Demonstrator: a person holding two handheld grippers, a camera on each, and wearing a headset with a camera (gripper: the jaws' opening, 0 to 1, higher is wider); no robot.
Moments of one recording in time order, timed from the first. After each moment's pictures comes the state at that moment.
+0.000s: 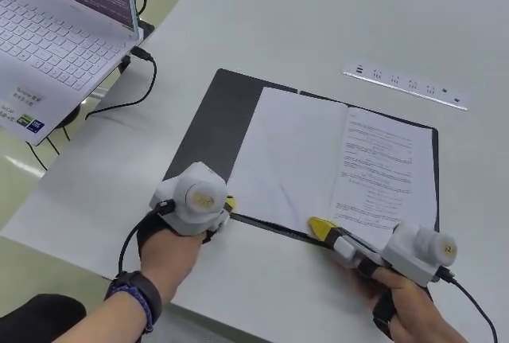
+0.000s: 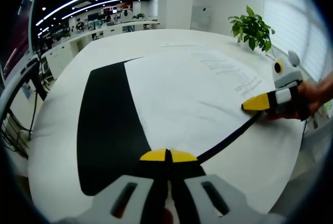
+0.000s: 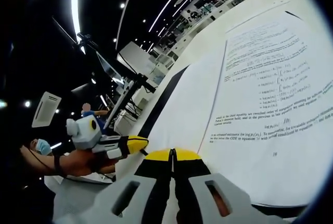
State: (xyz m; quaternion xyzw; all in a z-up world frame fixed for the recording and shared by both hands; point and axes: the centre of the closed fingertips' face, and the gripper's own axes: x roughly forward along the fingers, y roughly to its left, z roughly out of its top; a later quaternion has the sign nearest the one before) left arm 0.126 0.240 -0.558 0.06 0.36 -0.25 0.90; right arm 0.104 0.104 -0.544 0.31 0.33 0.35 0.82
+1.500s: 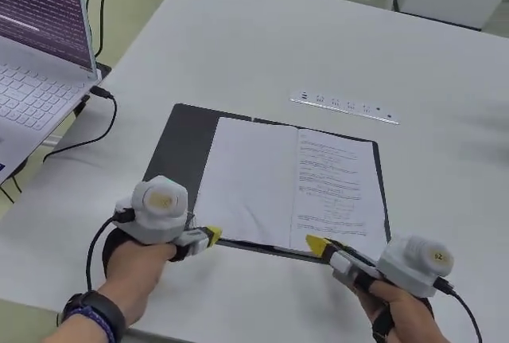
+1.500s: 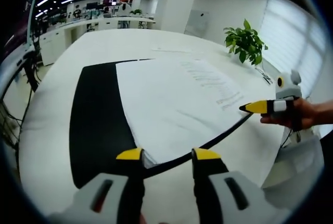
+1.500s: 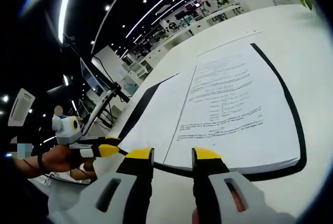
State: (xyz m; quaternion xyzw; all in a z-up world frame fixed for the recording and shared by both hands) left arm 0.108 0.226 -0.526 -0.01 0.38 -0.30 0.88; right arm 0.086 0.030 -0.519 0.26 0.32 0.22 0.88
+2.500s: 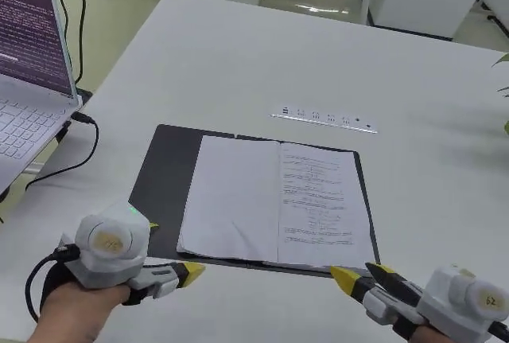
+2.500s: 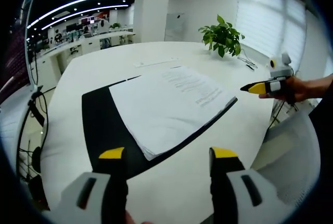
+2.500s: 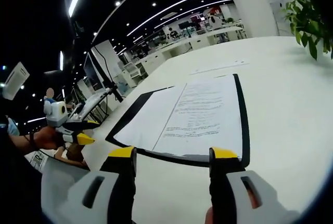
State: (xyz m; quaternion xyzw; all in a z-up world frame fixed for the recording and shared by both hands) left arm 0.077 0.243 -0.473 0.07 0.32 -0.36 0.87; right arm 0.041 -0.023 -0.475 0.16 0.29 0.20 0.92
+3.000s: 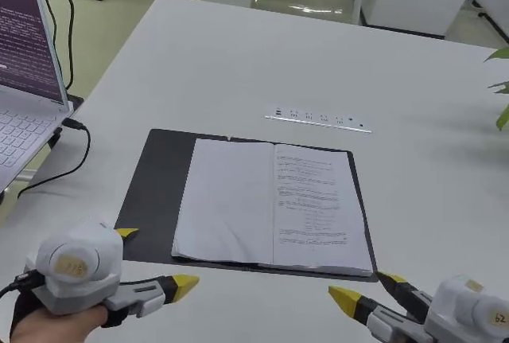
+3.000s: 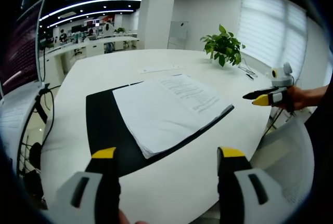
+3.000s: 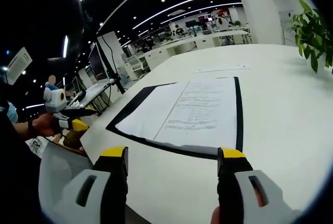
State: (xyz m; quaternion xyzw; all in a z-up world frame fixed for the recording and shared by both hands) left arm 0.066 0.249 -0.461 0.03 0.31 -0.35 0.88; right arm 0.020 -0.027 -0.471 0.12 0.30 0.21 0.92
